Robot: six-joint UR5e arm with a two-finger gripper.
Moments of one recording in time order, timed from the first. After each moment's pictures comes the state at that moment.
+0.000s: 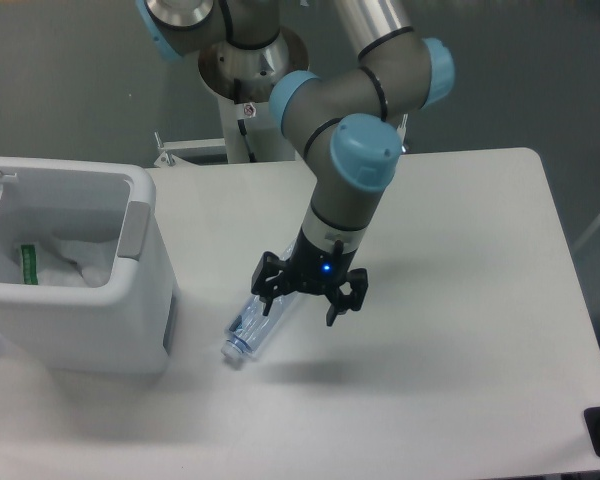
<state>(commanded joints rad) 2.42 -1.92 -1.73 -0.96 1.32 0.54</state>
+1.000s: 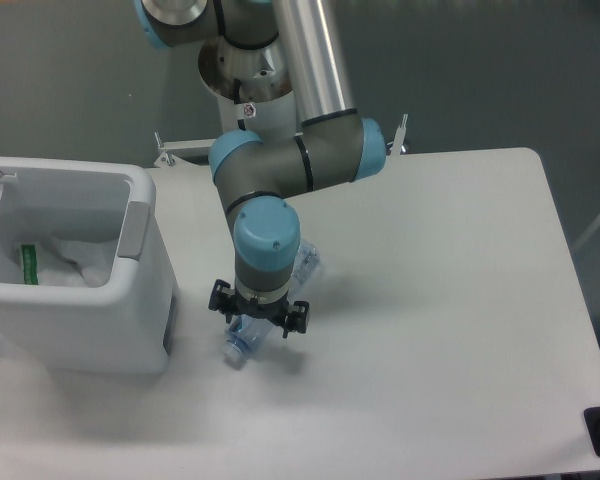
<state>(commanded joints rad) 2.28 -2.07 -1.70 -0.96 1.48 0.54</state>
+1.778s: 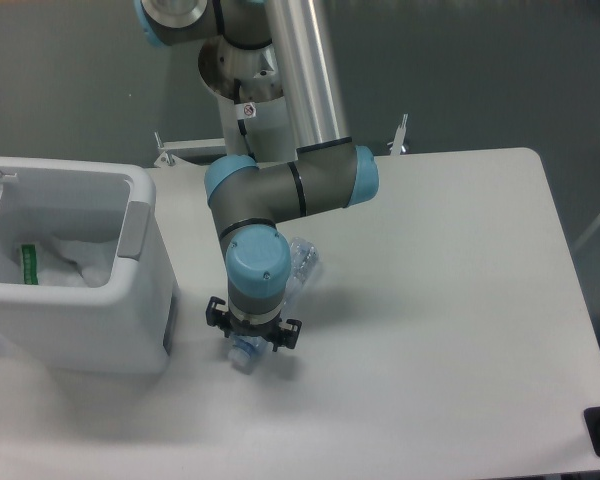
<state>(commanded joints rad) 2.27 -2.10 -1.68 -0.96 1.49 0.54</state>
